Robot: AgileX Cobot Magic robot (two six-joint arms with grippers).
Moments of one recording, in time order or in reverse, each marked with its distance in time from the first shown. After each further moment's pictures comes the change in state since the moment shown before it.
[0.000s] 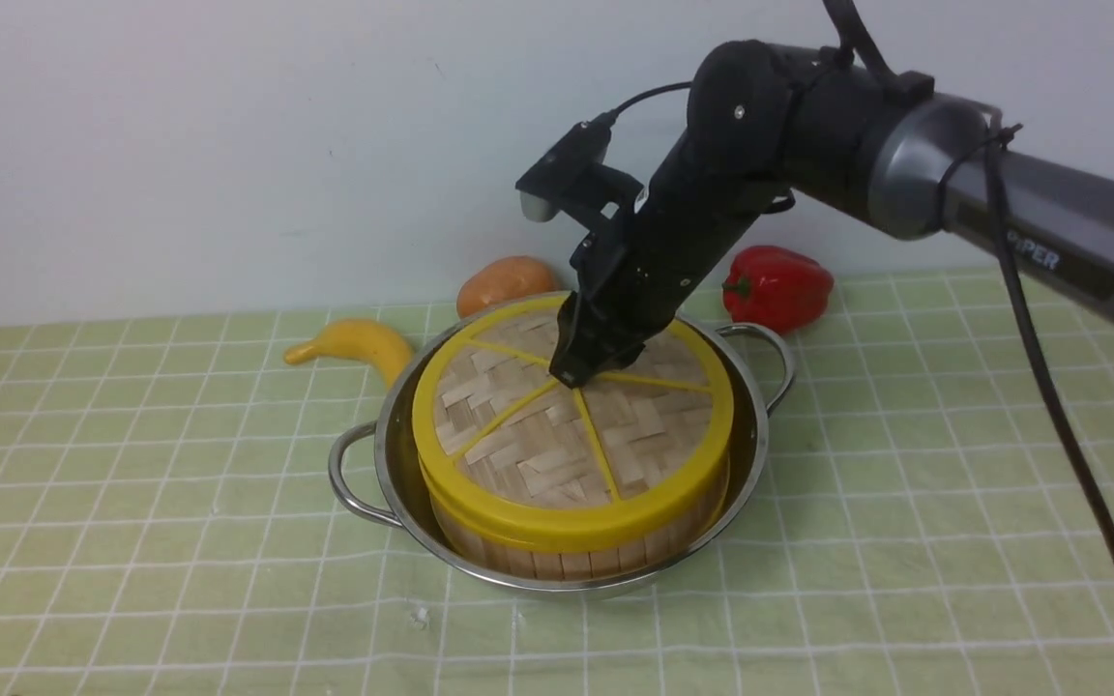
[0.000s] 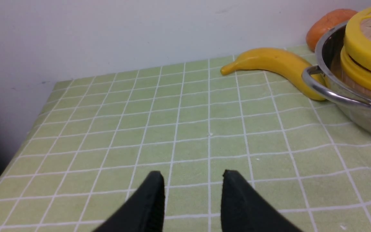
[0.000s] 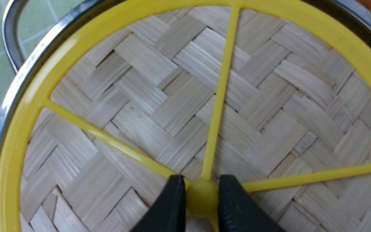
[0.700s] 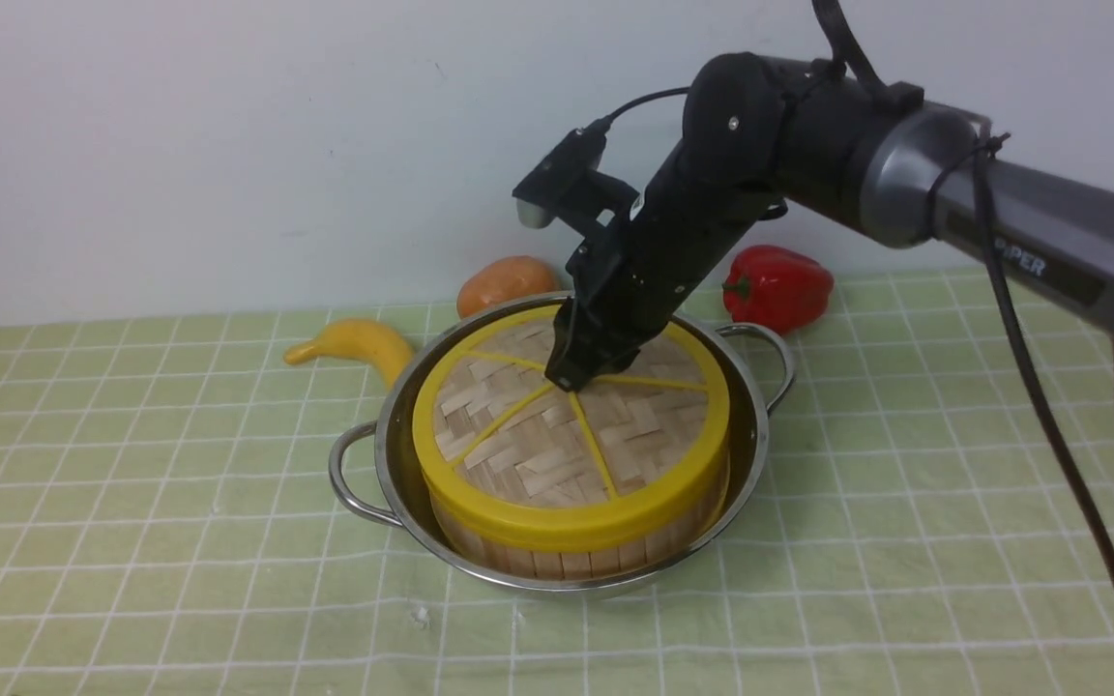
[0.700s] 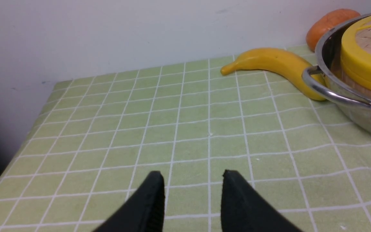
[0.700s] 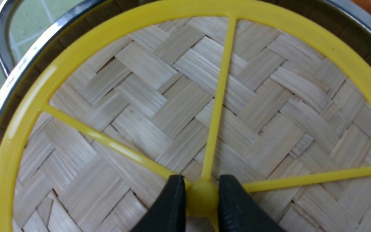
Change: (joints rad) right arm 0.001 0.022 0.001 0.010 -0.028 -0.018; left arm 0.000 0.000 0.000 0.000 0.000 0.000
